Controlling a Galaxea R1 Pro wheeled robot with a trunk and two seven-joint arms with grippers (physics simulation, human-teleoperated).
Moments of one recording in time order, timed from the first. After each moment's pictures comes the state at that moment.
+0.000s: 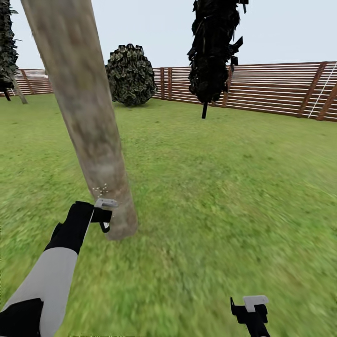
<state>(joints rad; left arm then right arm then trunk) -0.88 0.04 0.20 -0.90 -0.50 0.84 -0.41 -0.44 -0.07 -0.10 -0.15 0.23 -0.46 -0.18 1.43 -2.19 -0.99</state>
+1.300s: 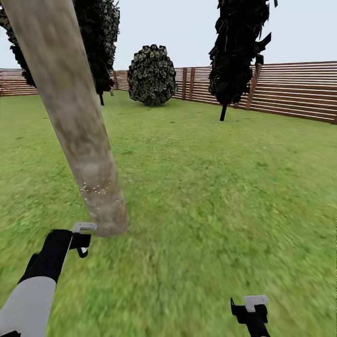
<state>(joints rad) -0.71 0.12 0.34 -0.89 -0.50 0.74 -0.36 -0.44 -0.07 -0.10 -0.15 0.23 -0.46 -0.18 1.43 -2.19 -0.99</state>
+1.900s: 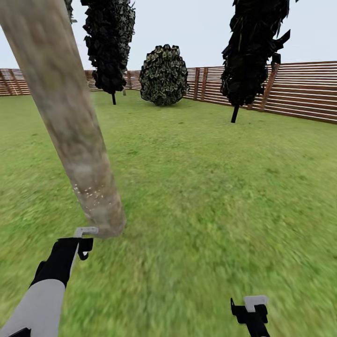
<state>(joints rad) -0.70 0.05 0.47 -0.80 -0.50 0.59 -0.19 -0.44 -0.07 -0.10 -0.15 0.23 -0.46 -0.18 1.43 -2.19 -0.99</state>
